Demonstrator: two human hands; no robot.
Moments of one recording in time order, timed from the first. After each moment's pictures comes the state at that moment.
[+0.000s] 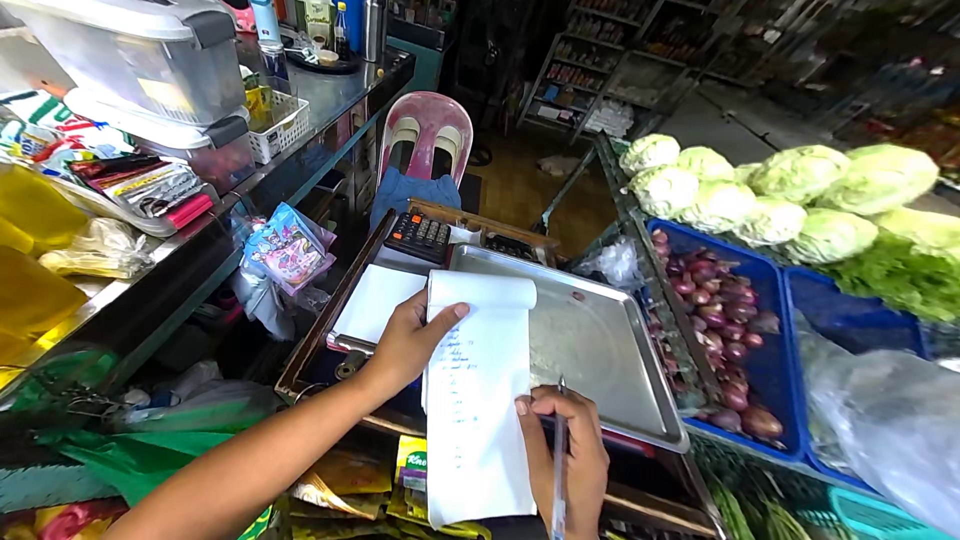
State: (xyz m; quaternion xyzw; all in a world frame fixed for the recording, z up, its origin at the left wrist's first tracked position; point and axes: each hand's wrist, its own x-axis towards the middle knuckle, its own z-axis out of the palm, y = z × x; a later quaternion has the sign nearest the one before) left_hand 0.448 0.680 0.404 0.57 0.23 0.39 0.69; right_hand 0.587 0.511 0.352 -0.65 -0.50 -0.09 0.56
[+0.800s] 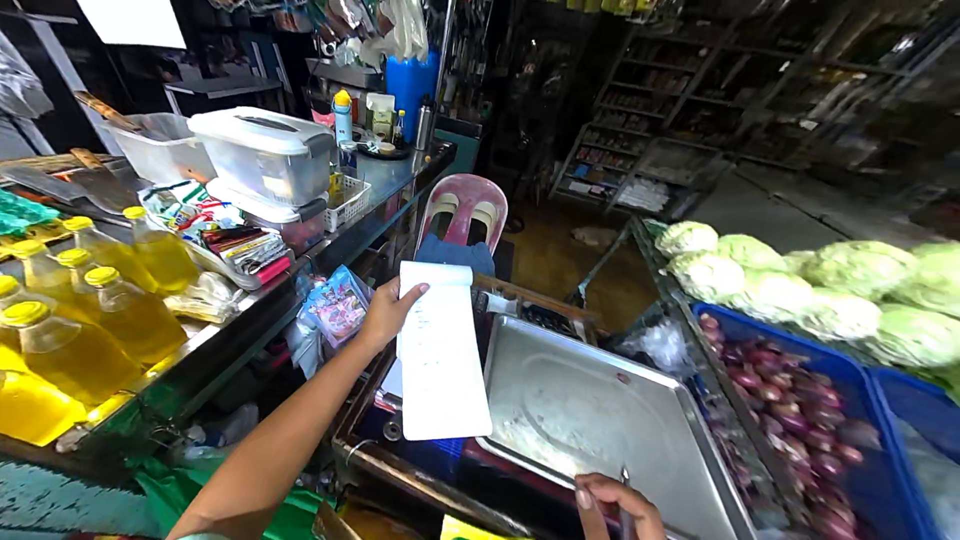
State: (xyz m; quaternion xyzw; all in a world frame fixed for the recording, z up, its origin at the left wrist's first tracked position) left_hand 0.403 0.823 0.403 0.62 0.34 0.46 0.53; right_hand 0.588 0.509 0.358 -0.59 -0.53 -0.02 0.61
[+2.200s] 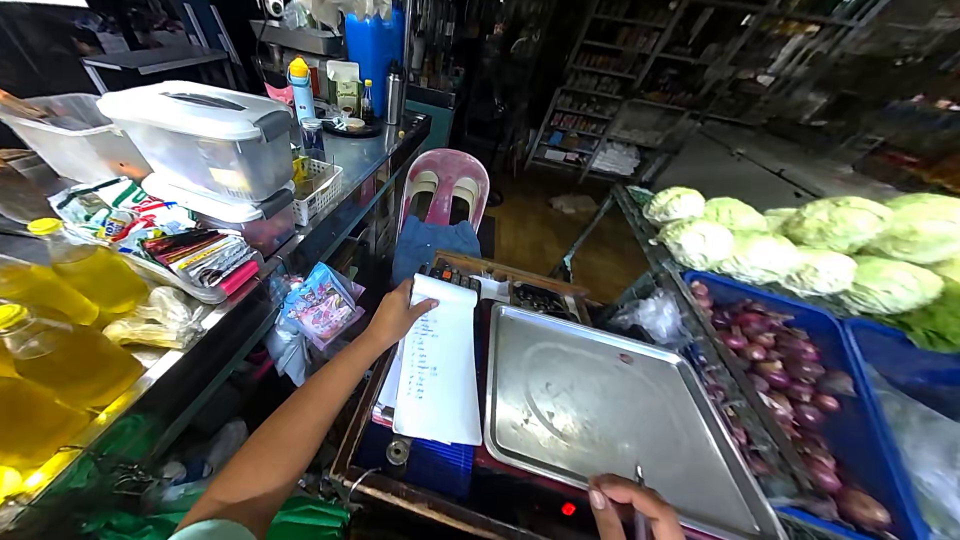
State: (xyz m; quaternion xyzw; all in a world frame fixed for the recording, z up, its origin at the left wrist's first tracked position) left_hand 0.432 0.866 0.366 0.77 0.37 0.26 0.44; right_hand 0.586 0.511 0.354 -0.65 -0.53 -0.07 0.54
